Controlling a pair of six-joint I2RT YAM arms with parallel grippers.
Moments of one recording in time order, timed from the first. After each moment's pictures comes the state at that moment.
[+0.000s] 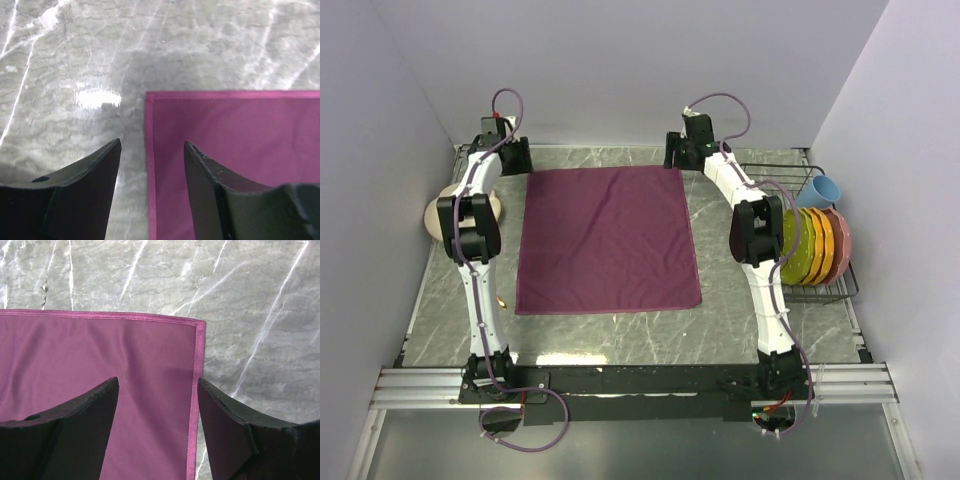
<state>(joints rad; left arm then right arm) 0.09 2.43 2.16 -0.52 0.14 -0.08 0.26 2.52 2.32 -0.50 -0.05 0.26</state>
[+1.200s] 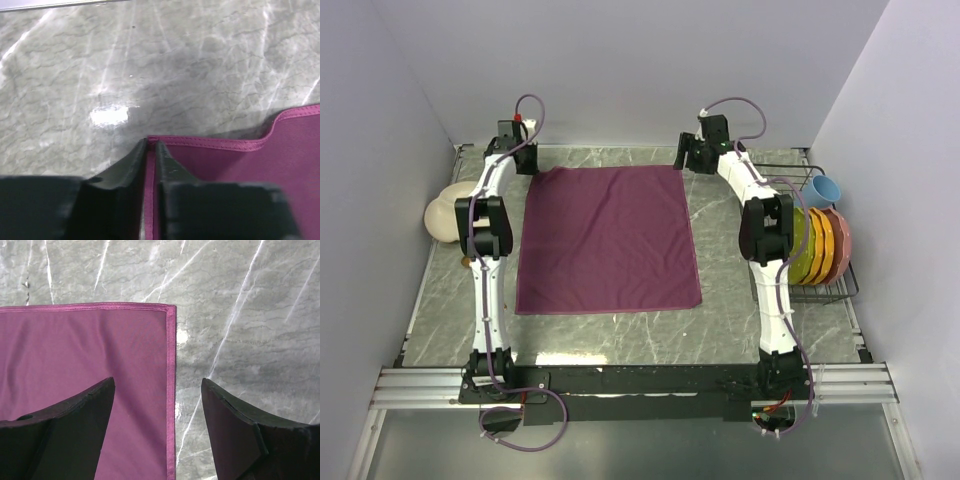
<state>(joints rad) 0.05 2.63 2.37 -0.51 0.15 0.07 0.19 2.48 2.25 -0.52 -0.13 0.30</state>
